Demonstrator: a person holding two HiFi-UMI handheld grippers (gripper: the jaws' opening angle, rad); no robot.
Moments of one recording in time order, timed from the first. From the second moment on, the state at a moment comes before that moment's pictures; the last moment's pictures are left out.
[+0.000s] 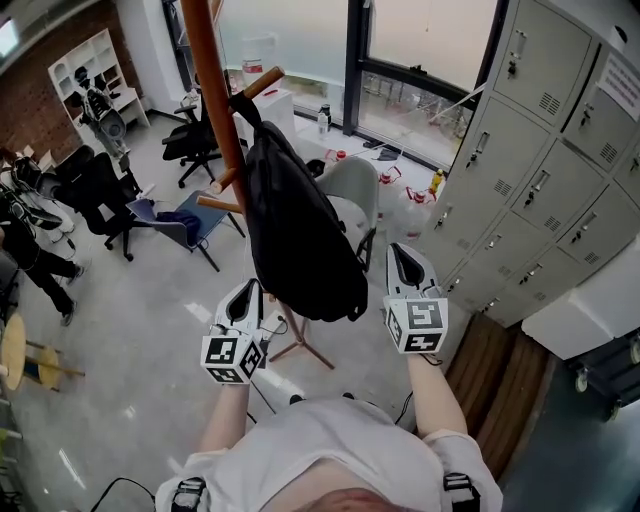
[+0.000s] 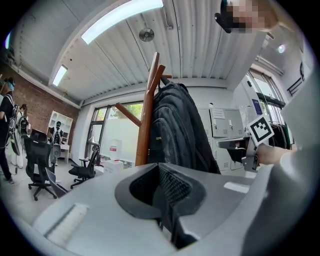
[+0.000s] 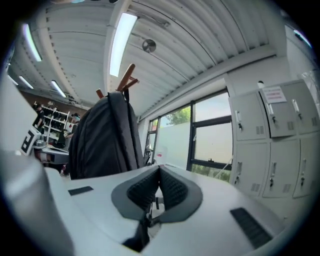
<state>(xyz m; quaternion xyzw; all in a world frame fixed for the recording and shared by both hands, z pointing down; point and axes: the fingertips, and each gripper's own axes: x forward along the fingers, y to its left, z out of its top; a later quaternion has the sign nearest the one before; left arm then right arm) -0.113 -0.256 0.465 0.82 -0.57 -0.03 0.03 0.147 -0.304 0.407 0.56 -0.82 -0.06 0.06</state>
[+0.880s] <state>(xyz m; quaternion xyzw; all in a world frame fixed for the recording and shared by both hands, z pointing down) -0.135 -0.252 0.512 0.77 -0.63 -0.04 0.04 0.154 -0.299 0.495 0.59 -0.80 0.02 0.09</state>
